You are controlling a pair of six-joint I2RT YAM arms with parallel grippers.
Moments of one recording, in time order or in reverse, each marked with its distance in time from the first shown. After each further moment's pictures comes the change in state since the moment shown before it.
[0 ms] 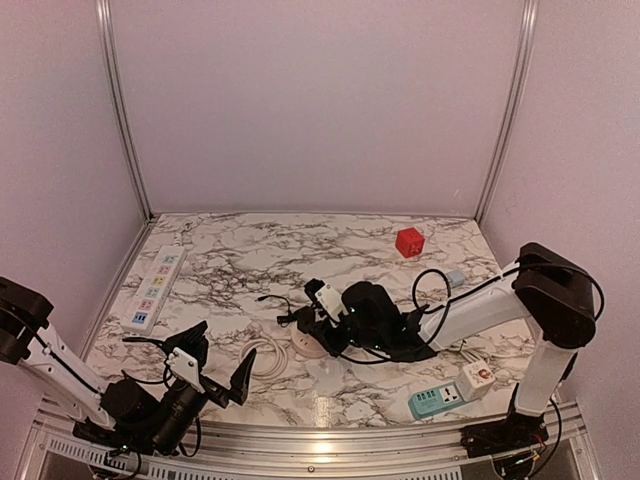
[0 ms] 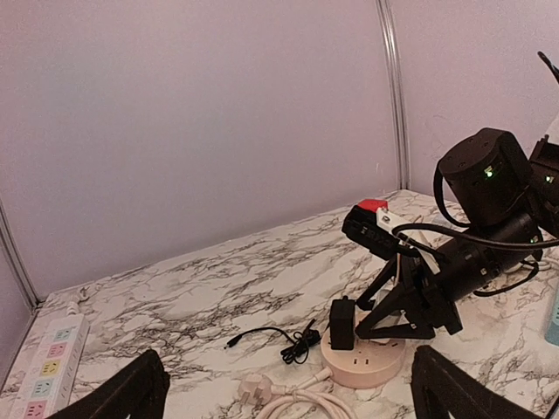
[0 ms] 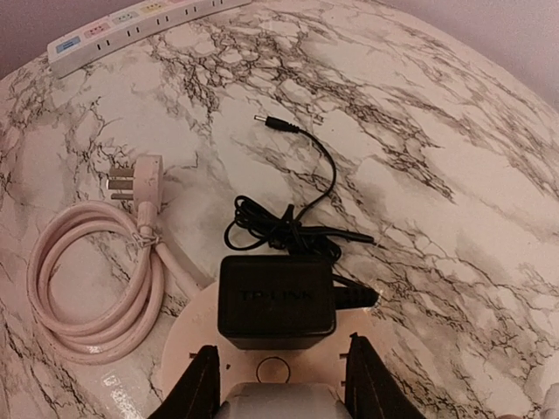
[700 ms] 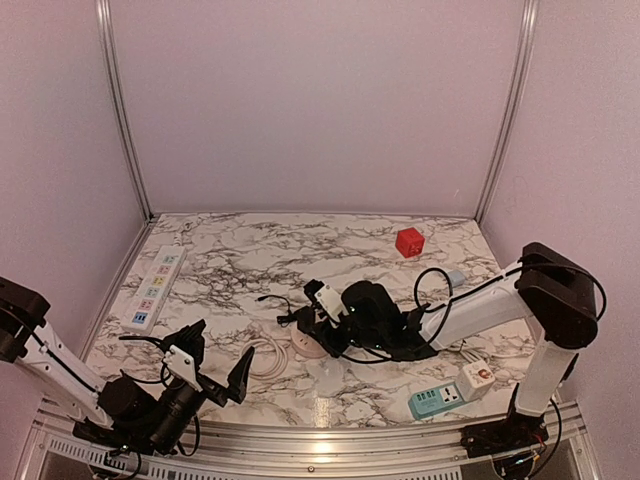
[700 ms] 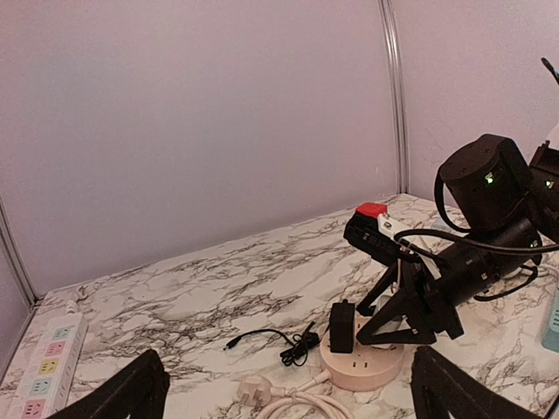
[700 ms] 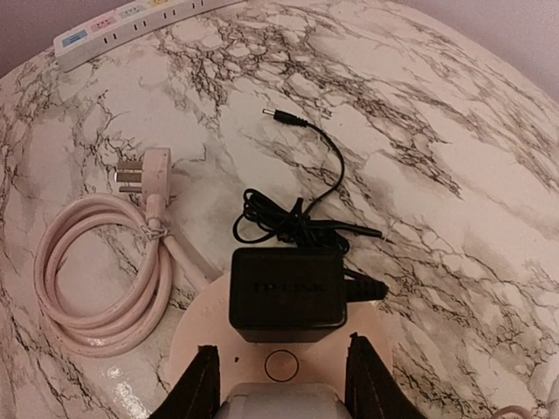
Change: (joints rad) left arm 0.000 -0.023 -0.004 0.000 0.000 -0.004; right arm 0.004 -0.019 -0.006 -0.035 -0.022 0.000
